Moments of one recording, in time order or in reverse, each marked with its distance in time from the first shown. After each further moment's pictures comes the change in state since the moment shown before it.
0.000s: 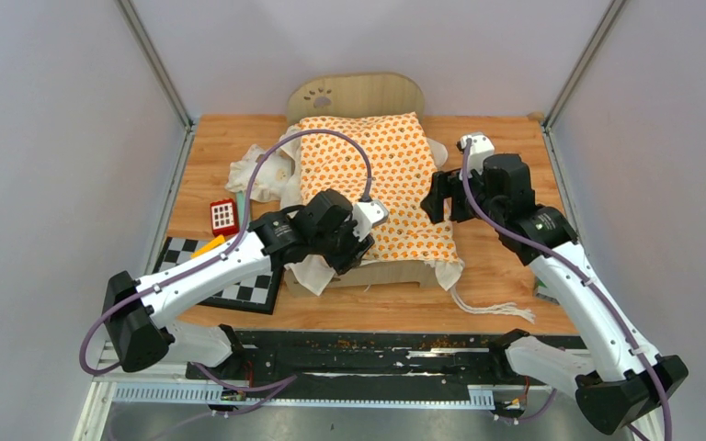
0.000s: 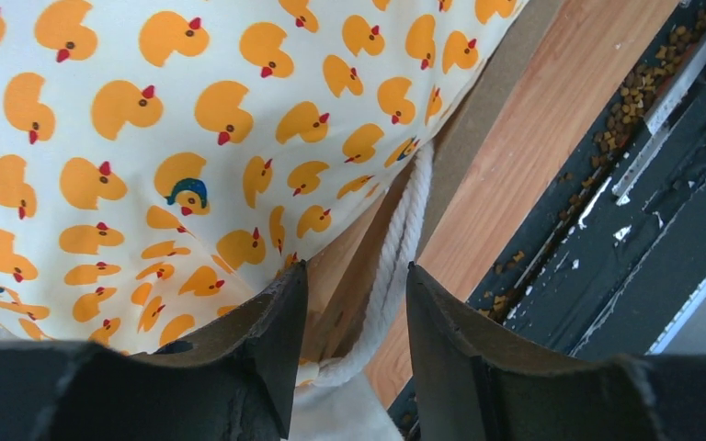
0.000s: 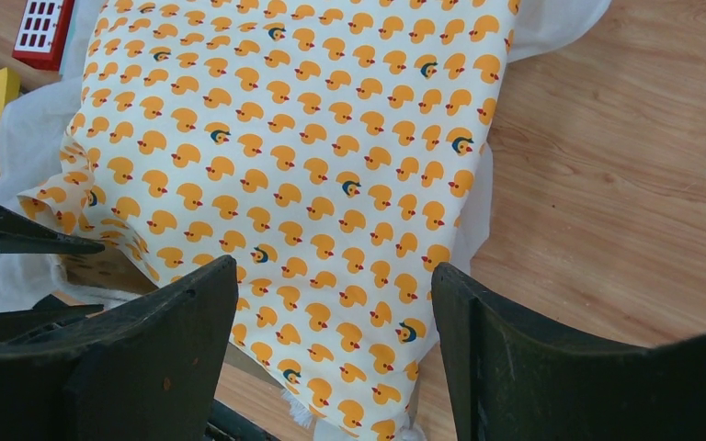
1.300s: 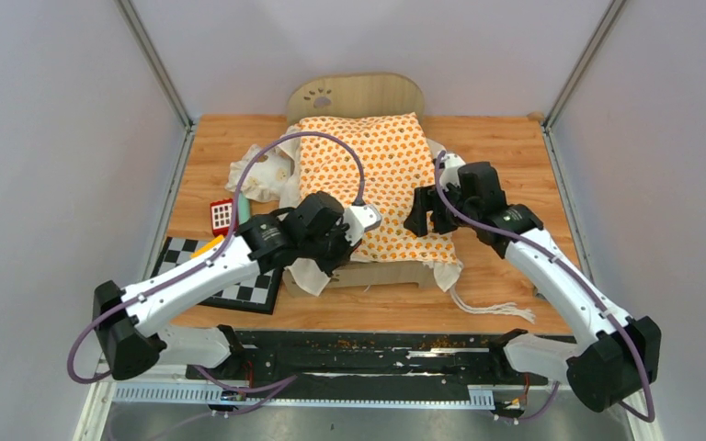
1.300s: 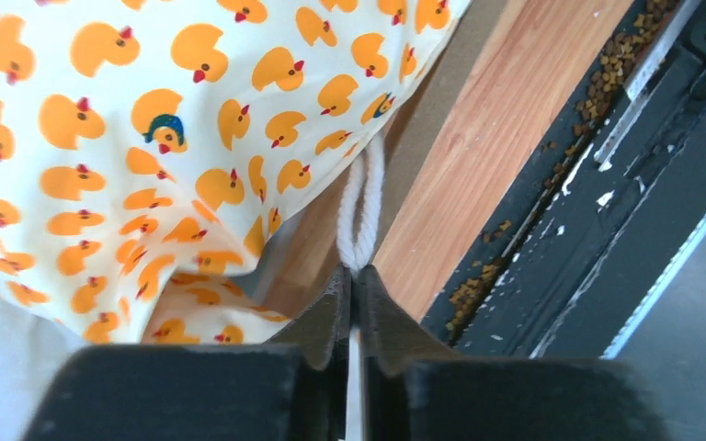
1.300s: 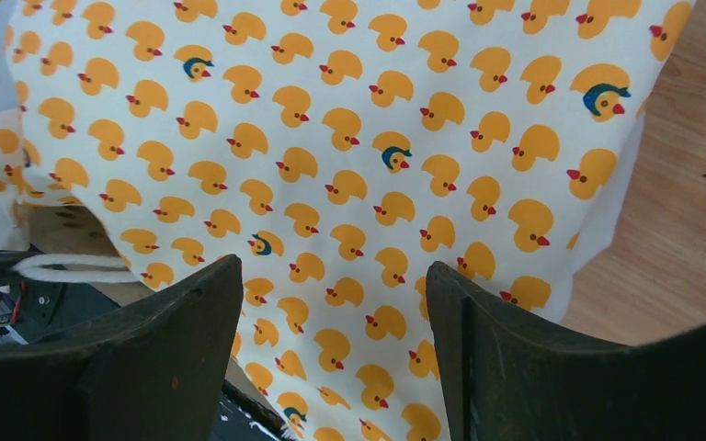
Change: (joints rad) left arm -0.001 -0.038 -0.004 -0.084 0.035 0.012; right arm 0.000 0.096 -0.152 0.111 -0.169 0.047
